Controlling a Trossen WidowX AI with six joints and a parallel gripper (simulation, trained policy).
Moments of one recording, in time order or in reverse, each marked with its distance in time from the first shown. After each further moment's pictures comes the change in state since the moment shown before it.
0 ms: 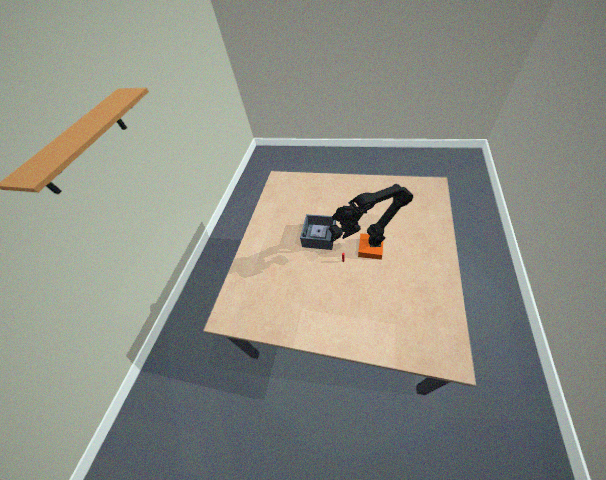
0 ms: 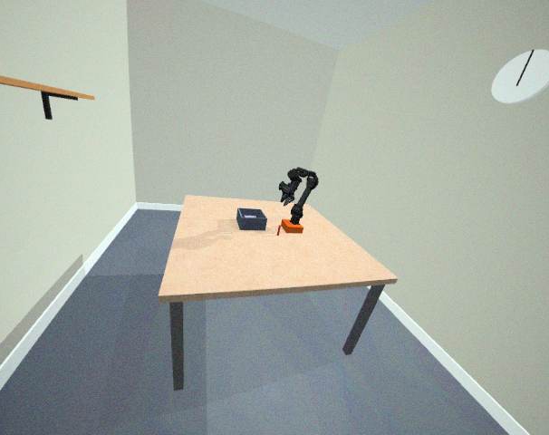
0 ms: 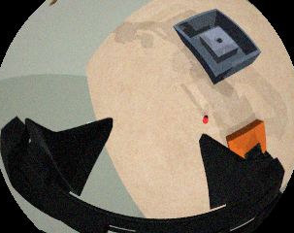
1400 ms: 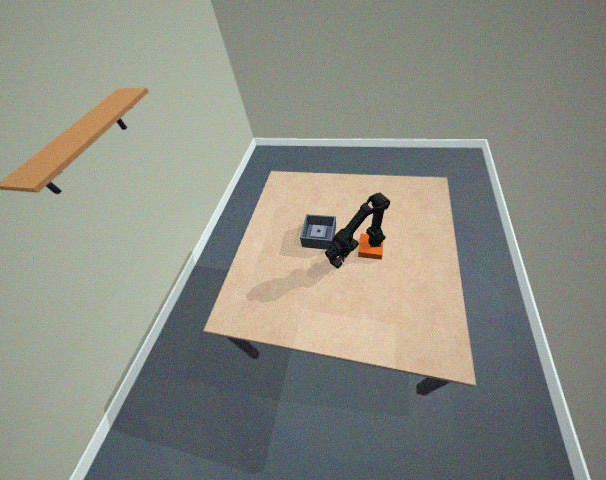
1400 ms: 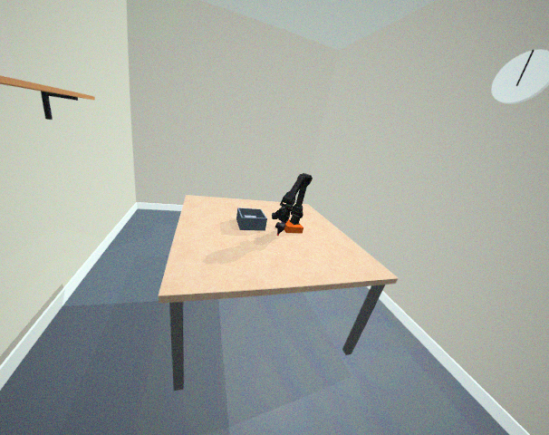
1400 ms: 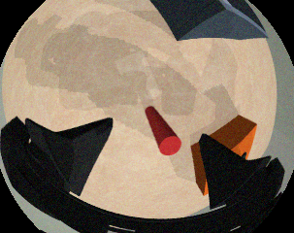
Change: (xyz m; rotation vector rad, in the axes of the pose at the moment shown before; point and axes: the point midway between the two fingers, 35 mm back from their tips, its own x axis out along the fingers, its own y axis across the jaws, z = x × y) arm 0.160 -0.121 -0.039 -0.237 0.093 -0.676
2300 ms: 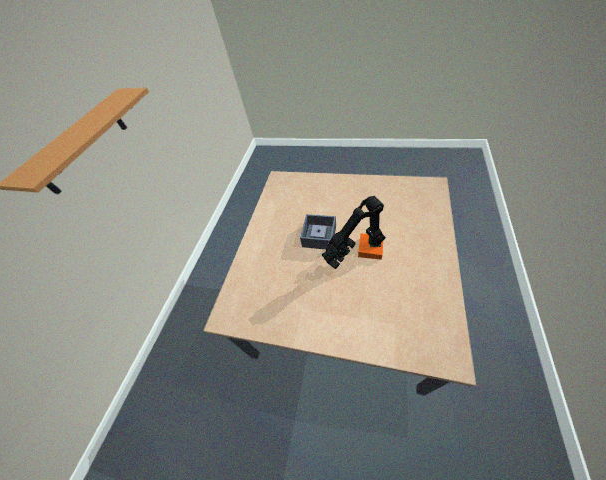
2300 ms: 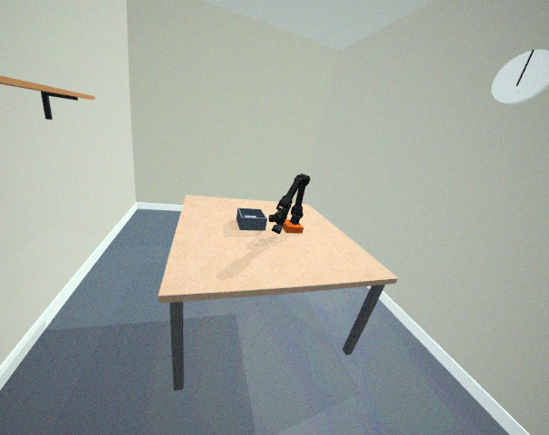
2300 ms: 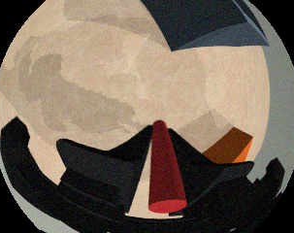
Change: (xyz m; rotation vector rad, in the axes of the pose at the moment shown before) arm 0.025 -0.001 0.020 -0.010 -0.055 -0.096
